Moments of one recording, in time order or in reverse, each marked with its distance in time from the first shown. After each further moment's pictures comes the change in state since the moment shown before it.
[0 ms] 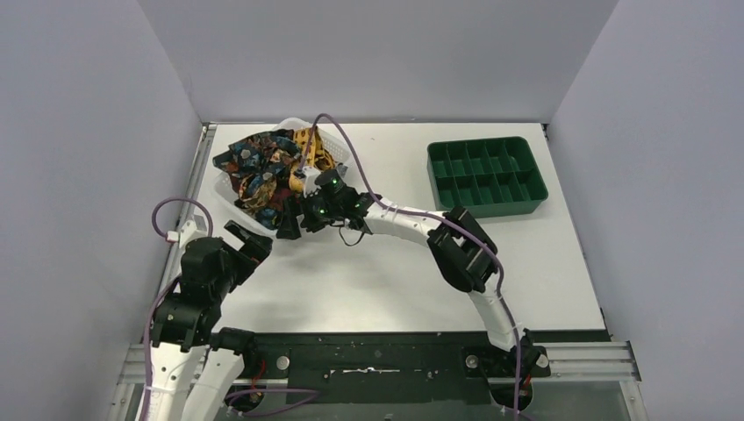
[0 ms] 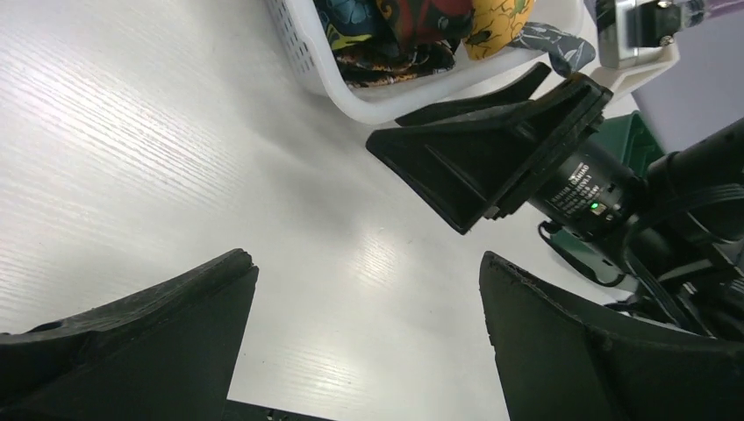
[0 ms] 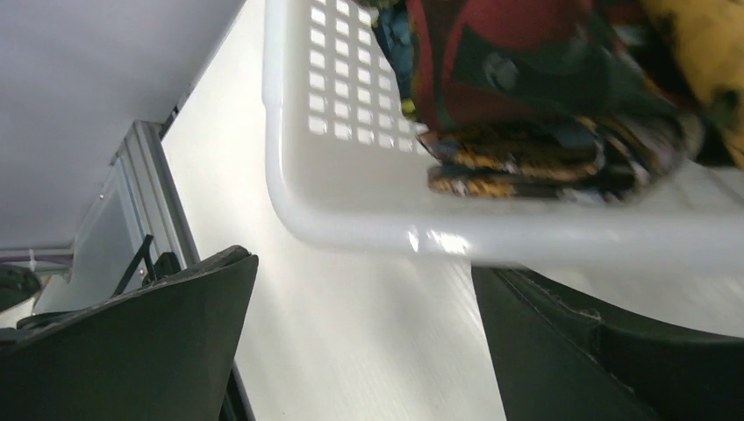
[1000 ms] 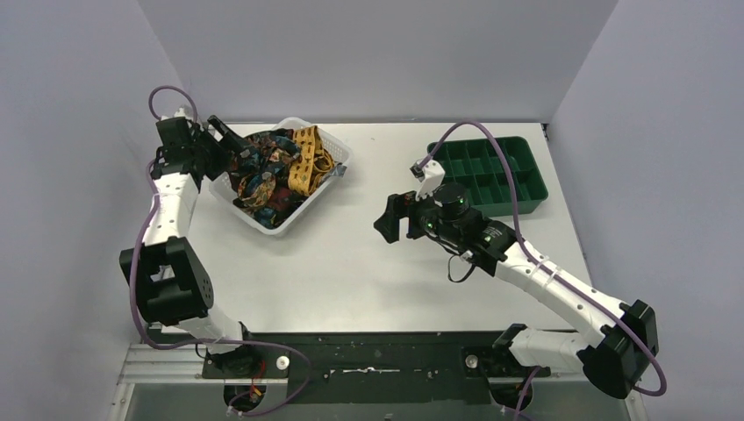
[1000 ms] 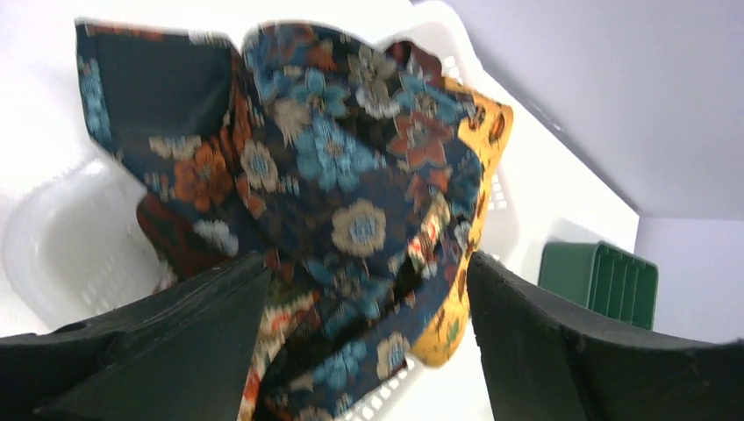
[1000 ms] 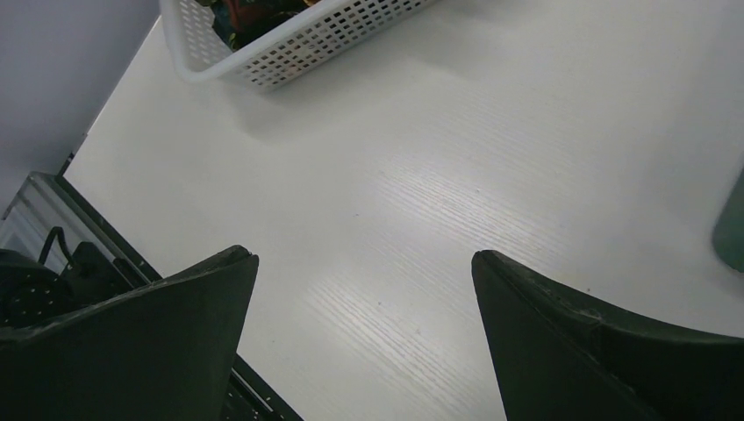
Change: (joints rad) left arm 0.417 1.131 0.602 0.518 0.480 0.314; right arm -0.171 -1.034 -0.708 -0.229 0.326 -0.124
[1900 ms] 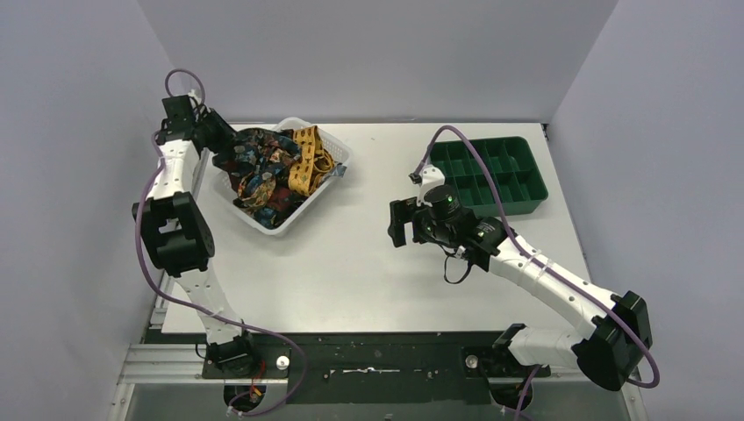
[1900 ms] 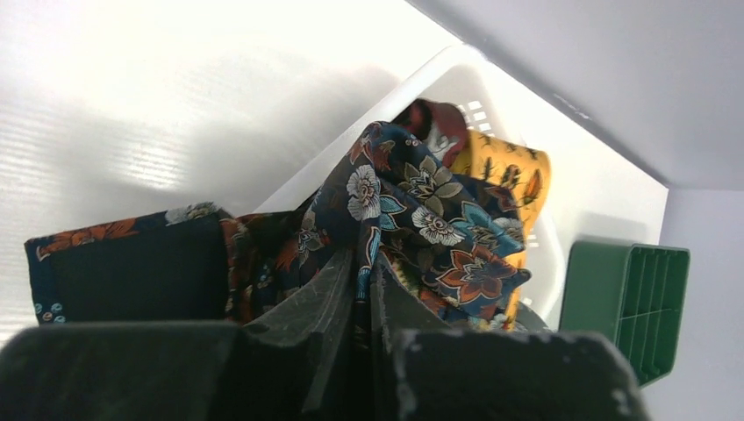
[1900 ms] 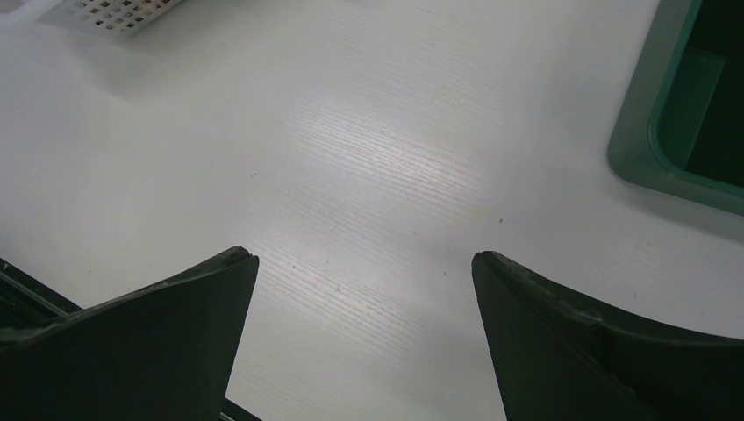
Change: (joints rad) left arm 0.017 0.448 0.450 -0.112 0.113 0.115; right arm -0.007 0.047 0.019 -0.187 0.180 -0.057
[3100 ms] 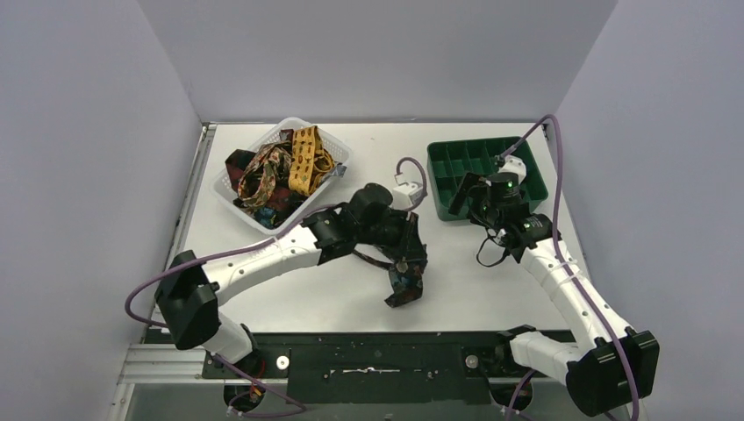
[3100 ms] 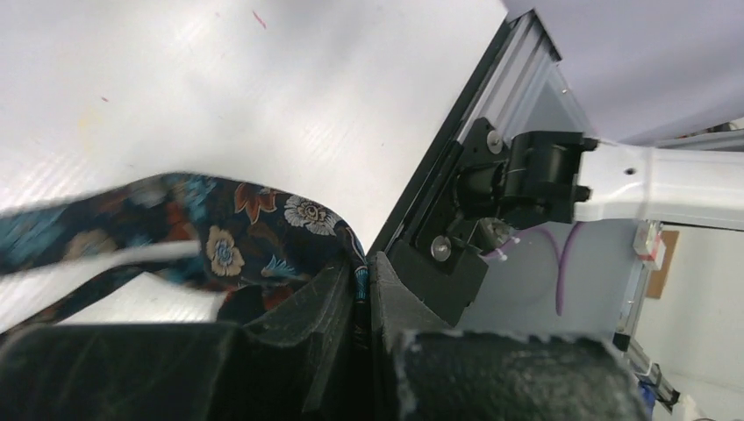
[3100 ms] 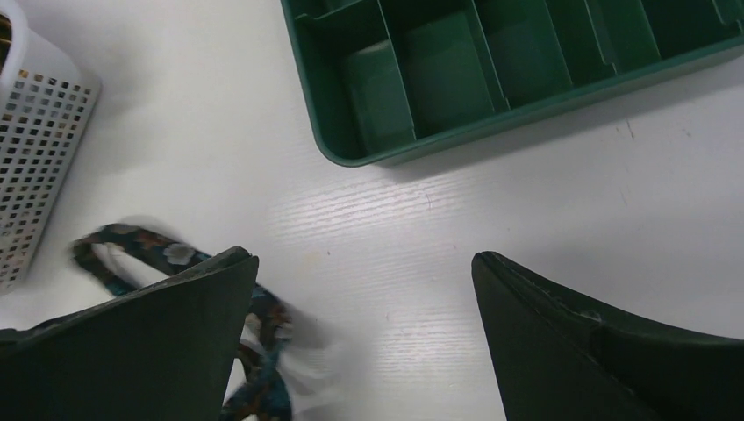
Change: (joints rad) left arm -1.205 -0.516 -0.531 0.182 -0.092 -0.034; right arm -0.431 -0.114 -0.041 -0.070 0.077 0.183
